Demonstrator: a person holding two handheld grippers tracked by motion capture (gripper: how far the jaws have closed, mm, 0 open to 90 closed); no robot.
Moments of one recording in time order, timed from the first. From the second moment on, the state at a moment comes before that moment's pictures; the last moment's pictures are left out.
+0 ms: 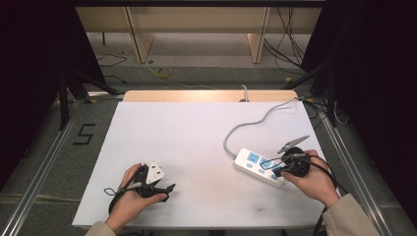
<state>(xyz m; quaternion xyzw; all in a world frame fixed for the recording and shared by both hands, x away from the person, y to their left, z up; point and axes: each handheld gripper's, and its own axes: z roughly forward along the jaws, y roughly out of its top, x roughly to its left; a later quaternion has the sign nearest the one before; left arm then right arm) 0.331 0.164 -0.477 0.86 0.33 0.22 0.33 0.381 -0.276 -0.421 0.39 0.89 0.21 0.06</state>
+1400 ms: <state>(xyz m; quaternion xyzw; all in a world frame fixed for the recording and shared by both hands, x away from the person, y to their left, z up) 0.332 0.164 -0.478 0.86 0.33 0.22 0.33 0.387 -0.267 -0.427 0.38 0.90 0.19 0.06</state>
